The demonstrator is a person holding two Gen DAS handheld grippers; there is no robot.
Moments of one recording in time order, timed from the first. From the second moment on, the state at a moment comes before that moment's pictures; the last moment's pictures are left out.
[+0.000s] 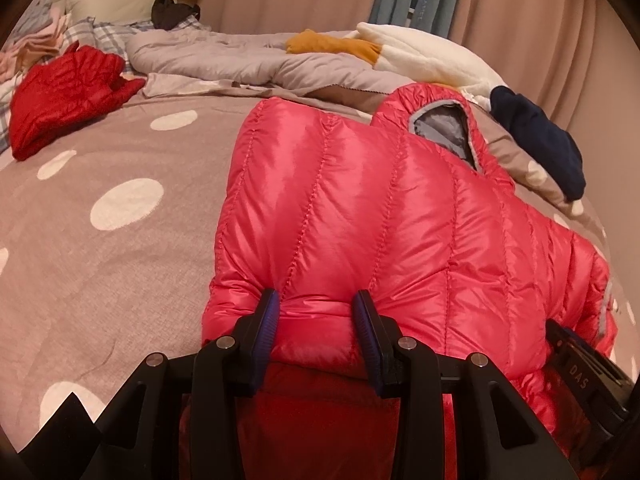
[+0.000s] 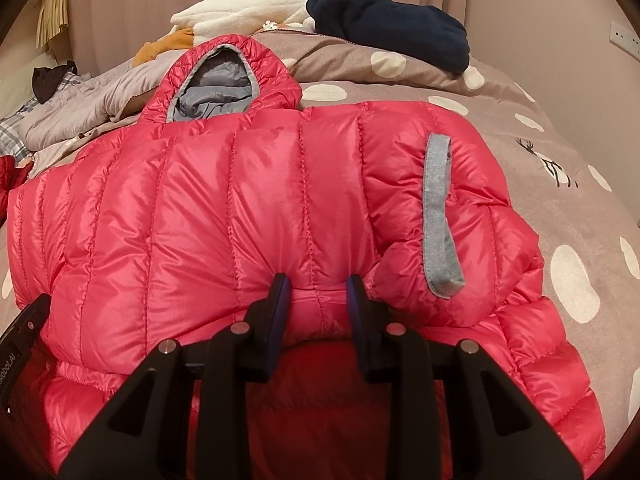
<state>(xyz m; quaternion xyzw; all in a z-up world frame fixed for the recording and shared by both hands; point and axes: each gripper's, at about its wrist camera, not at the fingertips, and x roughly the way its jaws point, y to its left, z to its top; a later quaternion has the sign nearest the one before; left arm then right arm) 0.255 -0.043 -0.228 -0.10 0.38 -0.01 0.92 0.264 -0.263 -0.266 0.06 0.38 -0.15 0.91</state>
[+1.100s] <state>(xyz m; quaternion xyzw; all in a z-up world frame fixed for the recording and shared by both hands) 0.233 -0.039 -0.211 -0.10 0.37 0.02 0.92 0.267 -0.256 -0.264 0.02 0.38 -0.18 0.91</state>
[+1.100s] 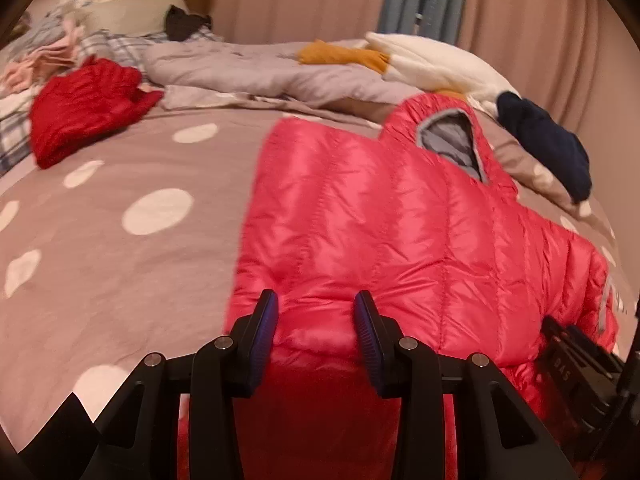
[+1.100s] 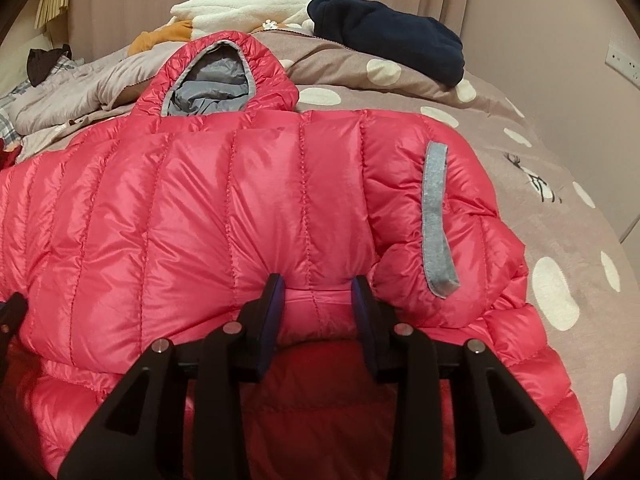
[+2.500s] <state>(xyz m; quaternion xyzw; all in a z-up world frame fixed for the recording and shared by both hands) 0.126 0.099 -0.103 -0.24 0.14 0.22 0.93 0.170 -0.235 -0.113 0.02 0.19 -0.19 0.96</state>
